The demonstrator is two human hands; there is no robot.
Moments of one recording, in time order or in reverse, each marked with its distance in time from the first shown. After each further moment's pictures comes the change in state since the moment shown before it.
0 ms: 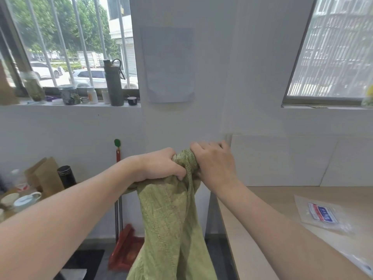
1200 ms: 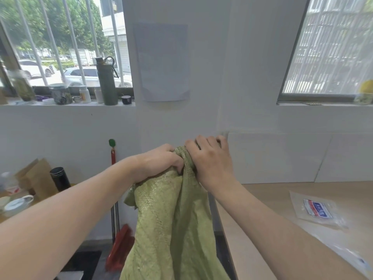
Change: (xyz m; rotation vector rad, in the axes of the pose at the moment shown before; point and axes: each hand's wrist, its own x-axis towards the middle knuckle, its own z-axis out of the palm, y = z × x) left_hand -0.003 0.017 0.006 -0.190 0.091 -0.046; right_hand -0.001 0.002 0.002 -0.020 0.188 -0.004
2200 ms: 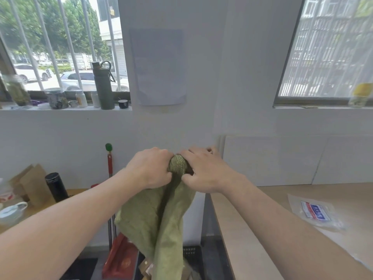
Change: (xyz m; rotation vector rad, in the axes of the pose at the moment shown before) left_hand 0.026 -0.030 -0.003 0.864 0.277 0.322; right_hand 0.013 0.016 -0.008 0.418 -0.648 -0.037
